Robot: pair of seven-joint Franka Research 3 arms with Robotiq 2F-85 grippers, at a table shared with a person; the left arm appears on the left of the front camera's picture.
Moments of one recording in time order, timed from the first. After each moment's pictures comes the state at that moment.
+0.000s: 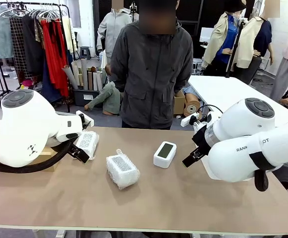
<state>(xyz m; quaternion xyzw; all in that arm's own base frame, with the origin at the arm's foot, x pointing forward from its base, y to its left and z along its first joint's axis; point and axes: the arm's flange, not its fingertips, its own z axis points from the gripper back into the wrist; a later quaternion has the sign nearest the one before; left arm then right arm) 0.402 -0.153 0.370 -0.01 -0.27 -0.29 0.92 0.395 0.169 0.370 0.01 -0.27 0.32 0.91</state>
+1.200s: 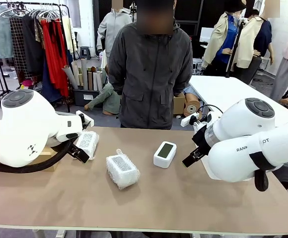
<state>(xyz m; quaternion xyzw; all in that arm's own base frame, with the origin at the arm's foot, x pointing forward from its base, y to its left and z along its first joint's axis) 0.402 -0.153 0.370 -0.01 -0.27 -0.29 0.92 0.395 0.169 0.370 0.01 -0.27 0.32 0.91</state>
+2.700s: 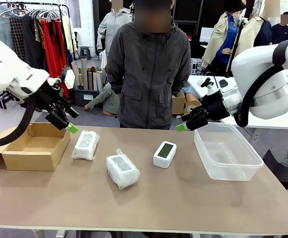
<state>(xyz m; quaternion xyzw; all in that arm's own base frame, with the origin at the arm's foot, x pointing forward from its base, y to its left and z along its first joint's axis) 0.437 -0.093 0.504 -0.17 -0.31 -0.61 0.70 0.470 0.131 0.457 0.29 -0.37 0.48 0.74</state>
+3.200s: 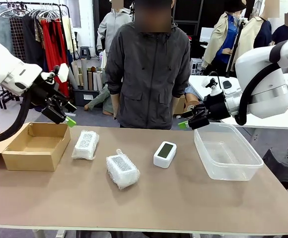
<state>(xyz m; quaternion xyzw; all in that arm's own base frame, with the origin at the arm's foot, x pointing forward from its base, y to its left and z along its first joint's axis) 0.444 -0.085 0.510 -0.18 -0.33 -0.61 0.70 0.482 0.124 0.448 0.28 -0.39 0.49 0.73</state>
